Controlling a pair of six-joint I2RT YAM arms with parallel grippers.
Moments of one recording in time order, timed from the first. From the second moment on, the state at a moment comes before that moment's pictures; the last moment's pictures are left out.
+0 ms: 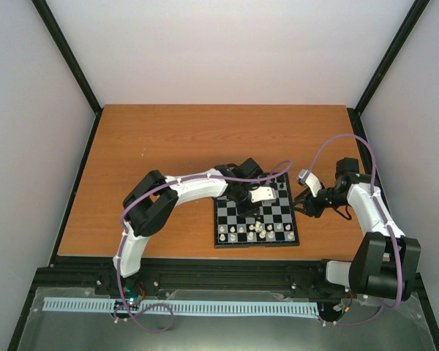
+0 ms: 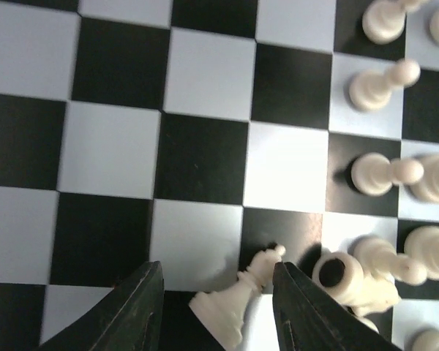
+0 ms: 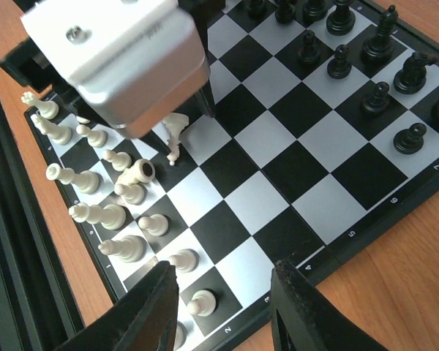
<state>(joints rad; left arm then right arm) -0.92 2.07 1.49 -0.56 0.34 0.39 -0.16 1.27 0.84 -0.99 -0.76 -0.97</state>
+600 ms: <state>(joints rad) -0.91 2.08 1.50 -0.63 0.35 0.45 -0.16 1.30 0.82 -1.00 -0.80 -0.98</state>
